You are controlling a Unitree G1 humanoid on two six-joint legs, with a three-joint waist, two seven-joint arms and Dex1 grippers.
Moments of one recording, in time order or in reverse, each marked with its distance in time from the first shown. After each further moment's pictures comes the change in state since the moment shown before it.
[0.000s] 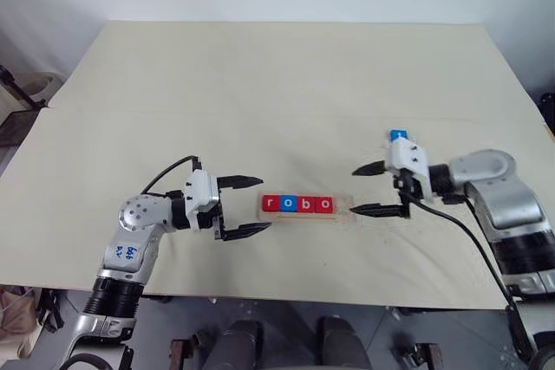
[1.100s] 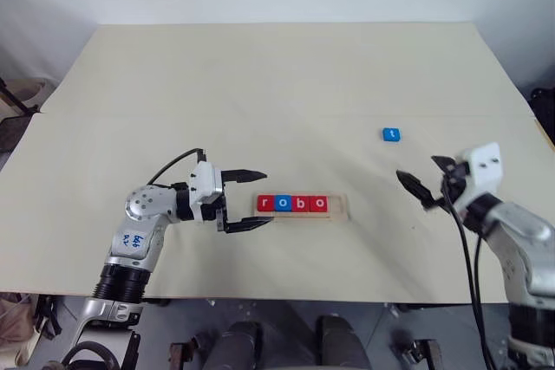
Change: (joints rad) left arm -0.082 -0.023 -0.015 0.097 0.006 -0.024 -0.039; right arm 0.152 0.204 -0.296 -0.241 0.102 0.354 -0.803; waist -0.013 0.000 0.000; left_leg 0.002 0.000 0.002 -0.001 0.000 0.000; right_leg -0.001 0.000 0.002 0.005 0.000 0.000
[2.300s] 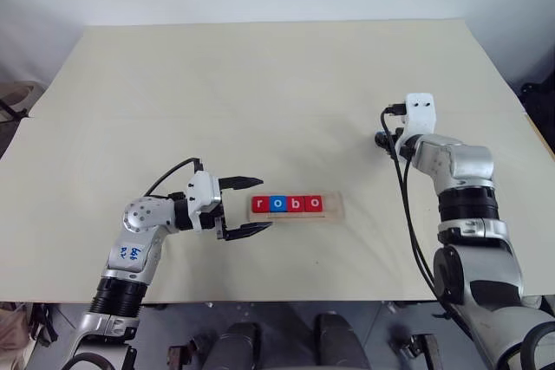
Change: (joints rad) left arm 0.079 0.011 0.008 -0.057 0.001 0.005 0.049; right arm -0.480 0.158 0.115 0.415 -0.139 0.350 -0.281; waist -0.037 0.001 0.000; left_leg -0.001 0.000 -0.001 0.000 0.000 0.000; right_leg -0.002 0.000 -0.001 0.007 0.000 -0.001
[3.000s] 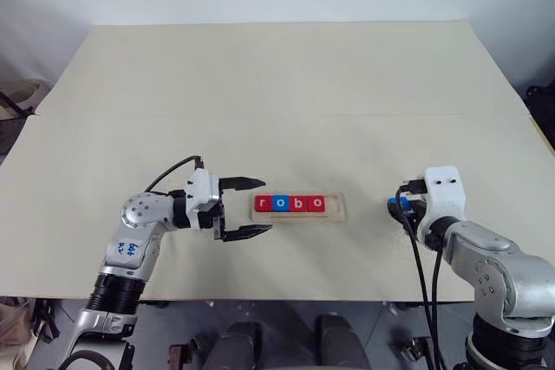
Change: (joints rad) left arm -0.038 0.012 -0.001 -0.015 -0.029 0.041 -0.058; right arm 0.597 0.084 -0.126 -1.002 0.092 0.455 -0.053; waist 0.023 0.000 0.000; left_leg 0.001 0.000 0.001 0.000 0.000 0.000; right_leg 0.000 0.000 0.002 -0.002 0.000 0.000
